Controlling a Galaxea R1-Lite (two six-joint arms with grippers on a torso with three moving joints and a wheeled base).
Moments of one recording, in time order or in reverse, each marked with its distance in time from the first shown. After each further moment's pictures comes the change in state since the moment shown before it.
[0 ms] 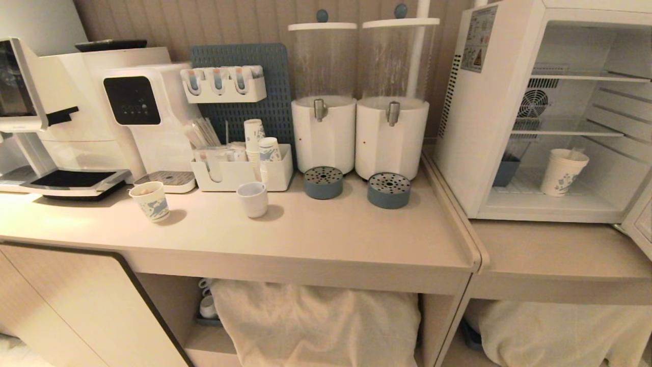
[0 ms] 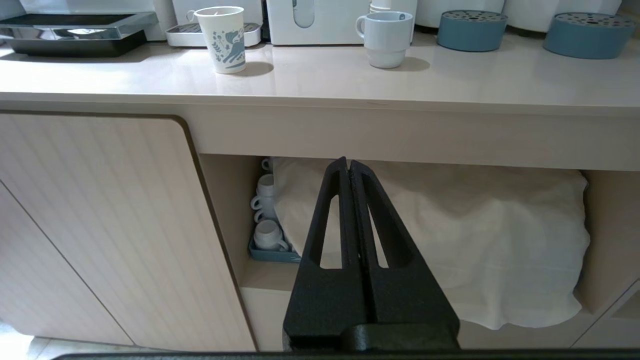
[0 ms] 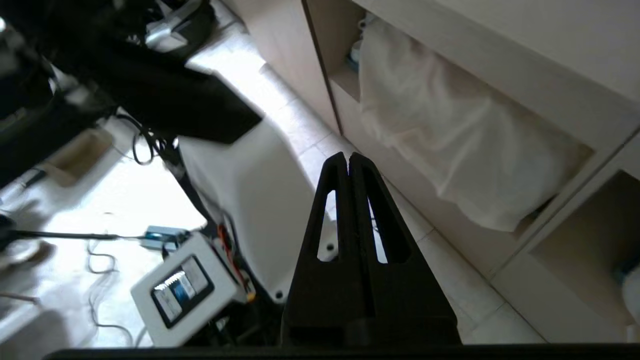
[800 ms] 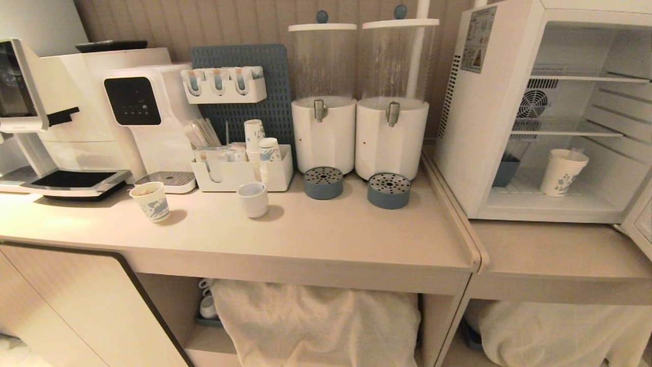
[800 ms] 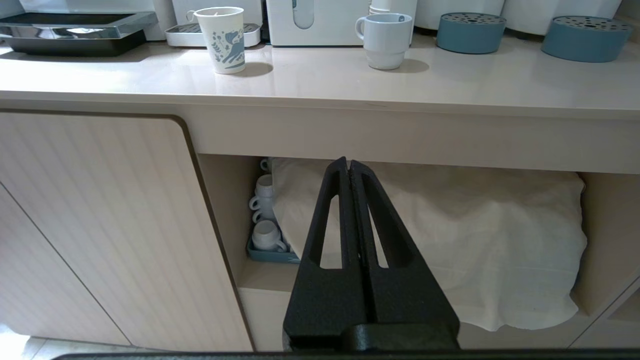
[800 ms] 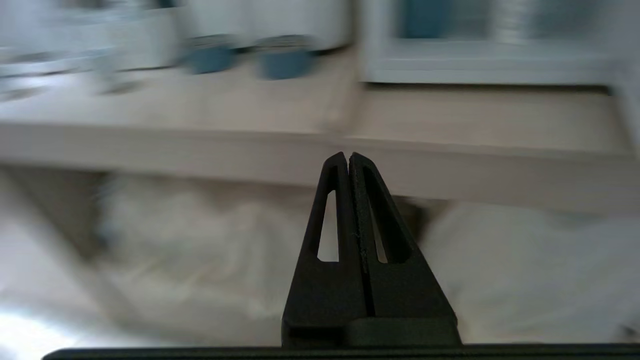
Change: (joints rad) left arm 0.000 0.000 0.000 -0.001 0.000 -0.008; right arm 0.149 -0.606 0.747 -0.825 -0.862 0.413
